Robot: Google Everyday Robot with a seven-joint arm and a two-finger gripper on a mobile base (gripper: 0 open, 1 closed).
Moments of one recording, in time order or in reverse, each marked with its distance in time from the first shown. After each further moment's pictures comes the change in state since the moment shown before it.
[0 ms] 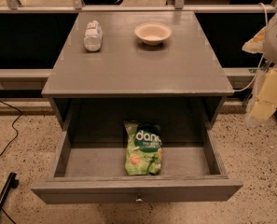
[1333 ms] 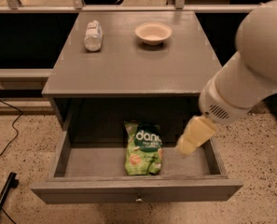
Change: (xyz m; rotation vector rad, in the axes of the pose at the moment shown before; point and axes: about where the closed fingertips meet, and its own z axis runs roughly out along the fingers) arm -0.046 0.049 0.119 -0.045 -0.051 0.328
